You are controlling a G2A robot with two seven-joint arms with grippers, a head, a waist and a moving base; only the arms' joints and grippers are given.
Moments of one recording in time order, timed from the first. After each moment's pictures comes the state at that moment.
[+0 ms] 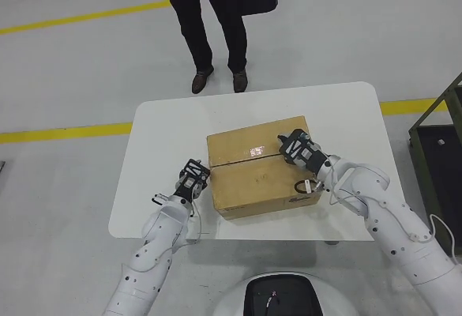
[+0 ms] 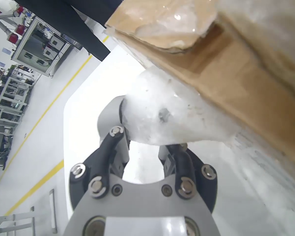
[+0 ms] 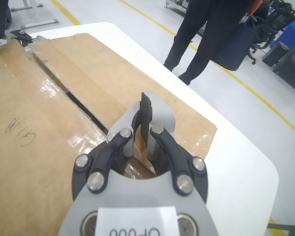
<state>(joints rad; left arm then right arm) 1.03 -1.16 -1.12 -1.33 1.71 -0.09 -0.05 -0.92 -1.24 1.12 -1.42 -1.42 -0.36 0.11</state>
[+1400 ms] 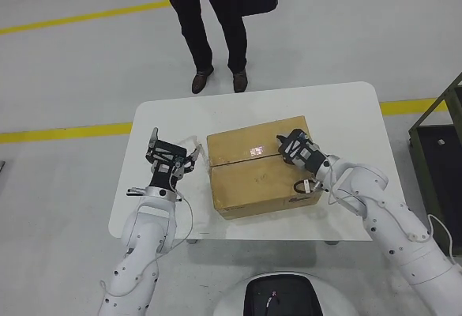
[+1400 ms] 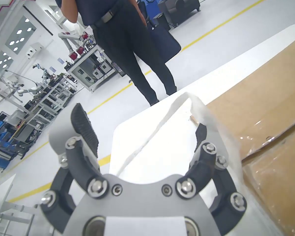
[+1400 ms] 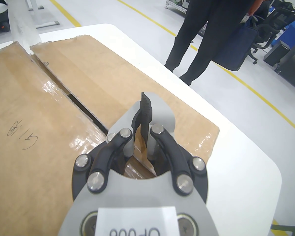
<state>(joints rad) 1.11 -1.16 -1.28 -1.74 1.73 0.01 -0.11 -0.92 -1.26 1.12 -1.41 -1.42 -0.36 0.11</state>
